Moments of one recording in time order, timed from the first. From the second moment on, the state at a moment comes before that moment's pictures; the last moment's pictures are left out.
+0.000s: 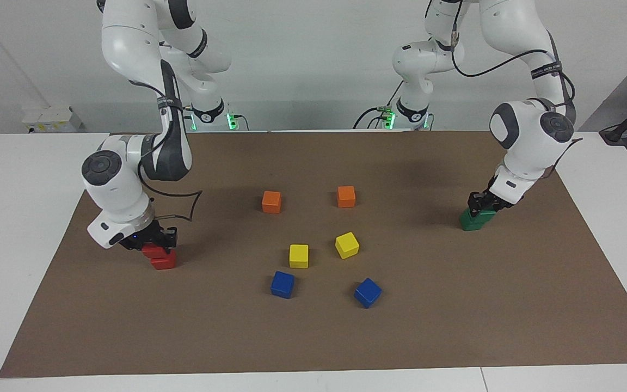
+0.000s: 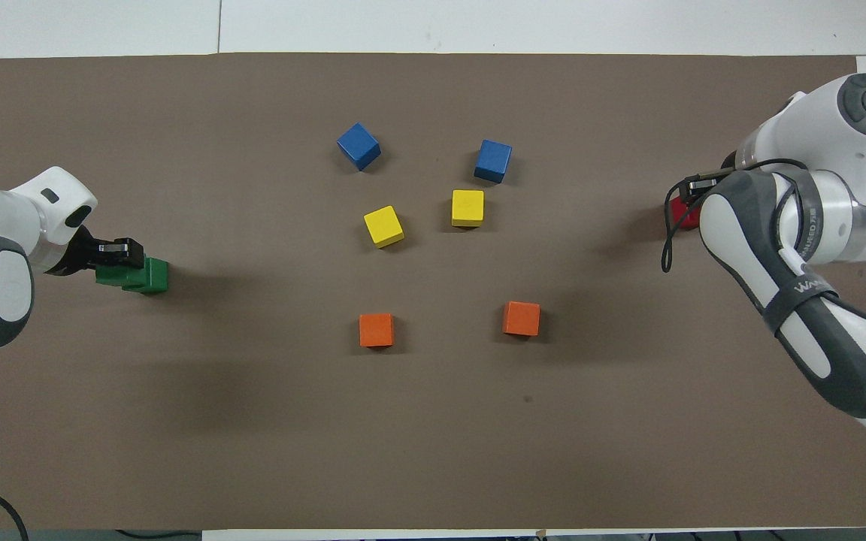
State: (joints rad) left arm 0.10 0.12 -0.08 -2.08 0.00 2.19 0.03; right arm -0.01 0.36 -0.02 -1.81 -0.07 2.18 -0.05
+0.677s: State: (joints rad) left arm 0.10 0.12 -0.08 -2.09 0.00 2.20 0.03; right arm -0.01 0.35 -0.02 -1.84 -0.07 2.30 -0.05
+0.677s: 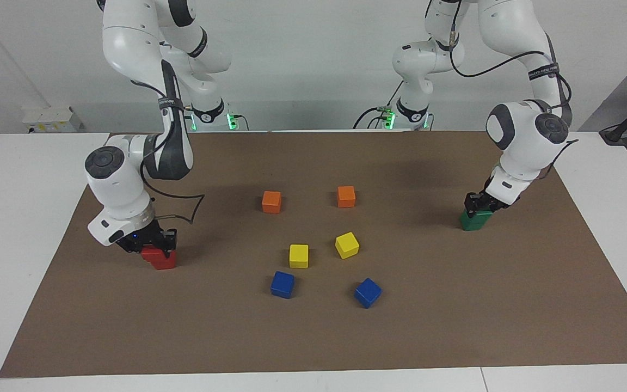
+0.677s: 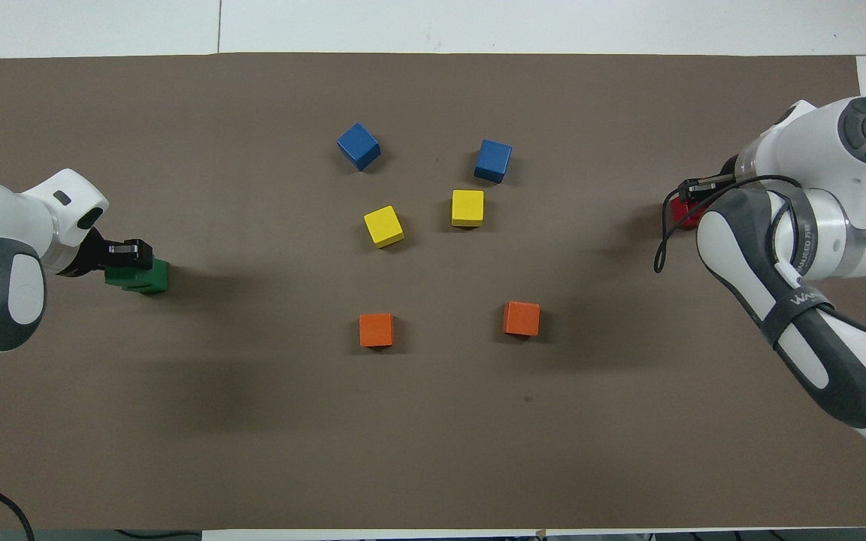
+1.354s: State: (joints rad) left arm 0.10 0.12 -0.07 -2.09 0.00 2.20 0.03; right arm -0.01 0.36 -0.02 -1.86 -0.07 2.30 -0.05
